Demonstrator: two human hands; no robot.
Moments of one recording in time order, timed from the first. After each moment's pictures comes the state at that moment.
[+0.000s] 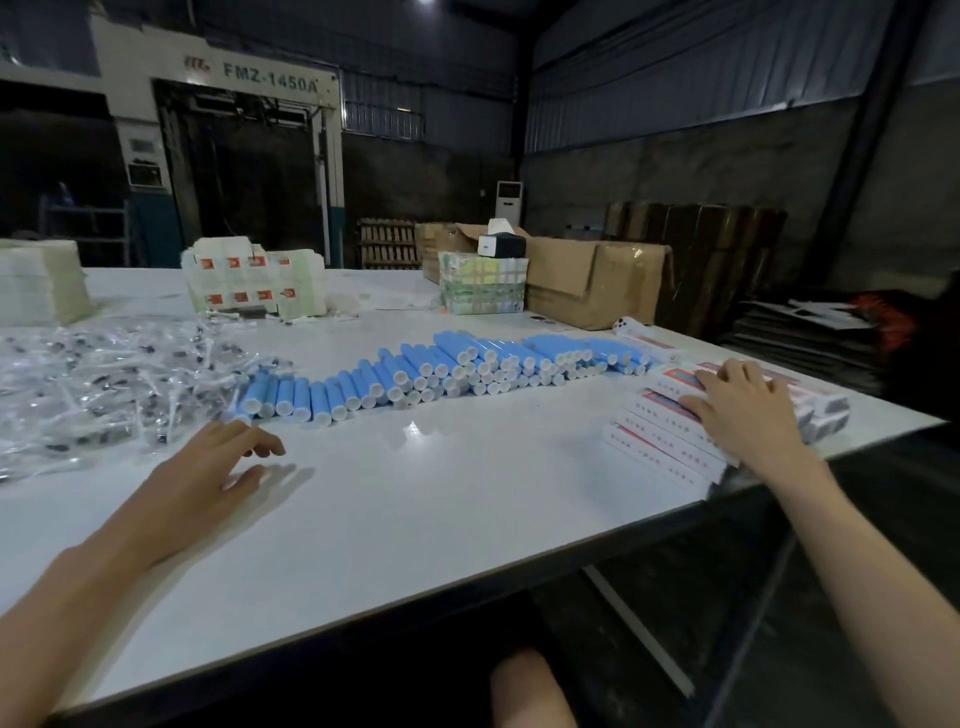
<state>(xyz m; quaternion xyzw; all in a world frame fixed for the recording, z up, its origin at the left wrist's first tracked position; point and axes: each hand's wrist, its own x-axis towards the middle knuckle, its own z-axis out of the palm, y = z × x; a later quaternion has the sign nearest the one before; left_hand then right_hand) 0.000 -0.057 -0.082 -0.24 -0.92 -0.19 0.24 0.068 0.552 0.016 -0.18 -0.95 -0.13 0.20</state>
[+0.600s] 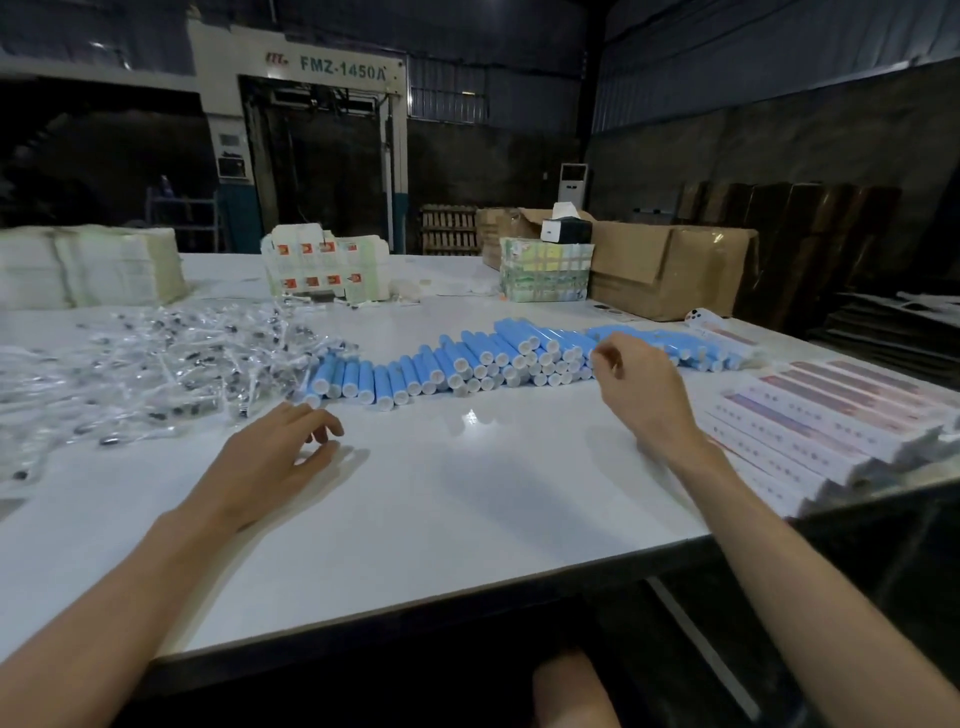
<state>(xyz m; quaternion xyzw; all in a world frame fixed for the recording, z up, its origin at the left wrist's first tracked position) 0.016 -0.047 -0.072 -0.18 -0.93 -0.16 0.26 0.002 0.389 0.009 0.06 -0.90 0.26 0.34</state>
